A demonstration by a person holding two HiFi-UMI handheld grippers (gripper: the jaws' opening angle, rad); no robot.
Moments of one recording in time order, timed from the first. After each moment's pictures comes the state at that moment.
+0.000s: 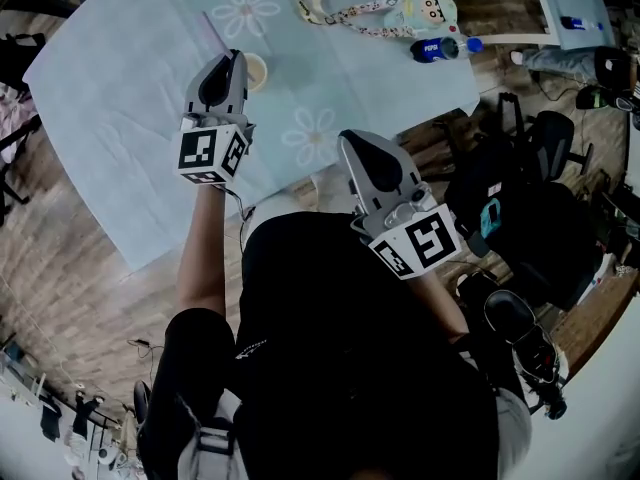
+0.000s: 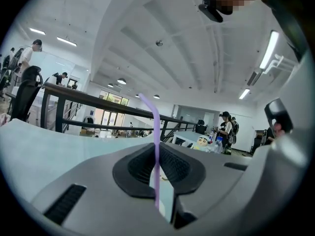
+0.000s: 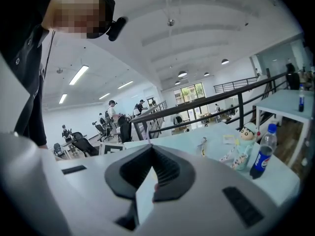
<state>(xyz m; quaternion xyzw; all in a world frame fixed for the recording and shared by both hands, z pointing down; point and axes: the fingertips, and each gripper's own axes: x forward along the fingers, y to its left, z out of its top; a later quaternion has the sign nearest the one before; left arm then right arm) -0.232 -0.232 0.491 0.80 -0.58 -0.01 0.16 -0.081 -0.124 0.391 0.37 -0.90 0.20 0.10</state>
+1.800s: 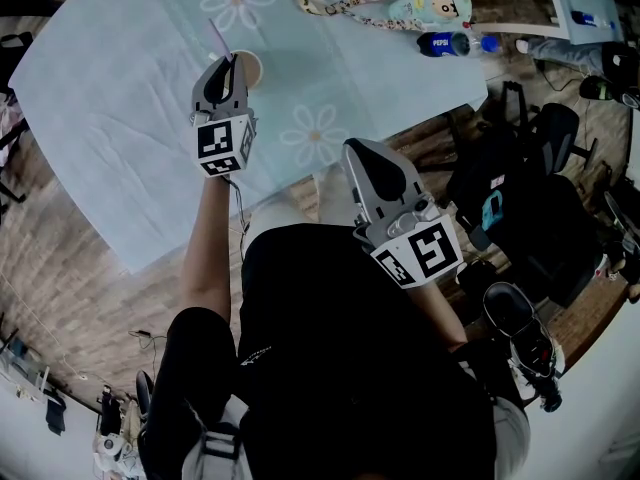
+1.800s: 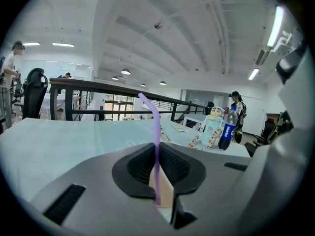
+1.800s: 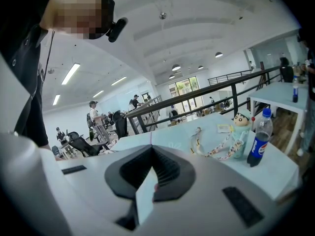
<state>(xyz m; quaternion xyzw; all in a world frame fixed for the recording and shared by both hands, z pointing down) -0.230 -0.238 0.595 0.77 -0.61 0.09 0.17 -0.068 -0.128 0.430 0.39 -0.88 0.23 0.12</state>
